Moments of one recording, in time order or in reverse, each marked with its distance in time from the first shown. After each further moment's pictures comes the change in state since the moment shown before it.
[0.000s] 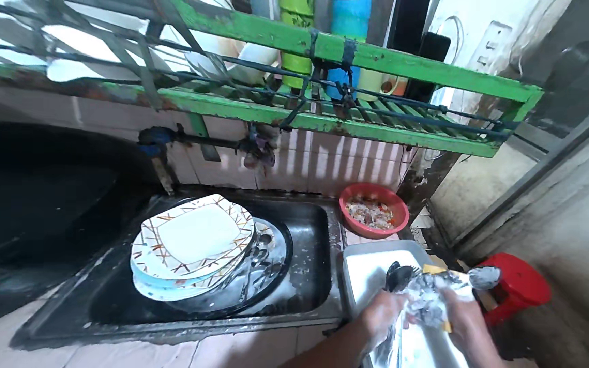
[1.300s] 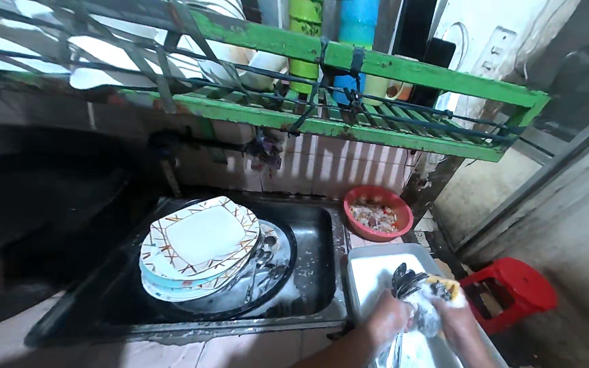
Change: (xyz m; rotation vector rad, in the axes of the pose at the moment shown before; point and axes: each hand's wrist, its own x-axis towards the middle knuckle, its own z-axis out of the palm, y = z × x) left_hand 0.002 0.002 0.004 0.148 0.123 -0.018; right_hand 0.007 0.014 0.010 -0.104 -0.057 -0.051
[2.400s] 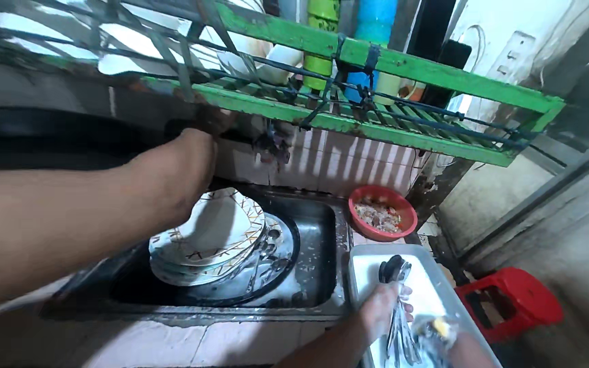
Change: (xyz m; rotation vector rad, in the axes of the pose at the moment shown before) left_hand 0.013 0.001 -0.007 -0.426 -0.063 -0.033; right_hand -0.024 0.011 -0.050 -0.824 -0.482 0.004
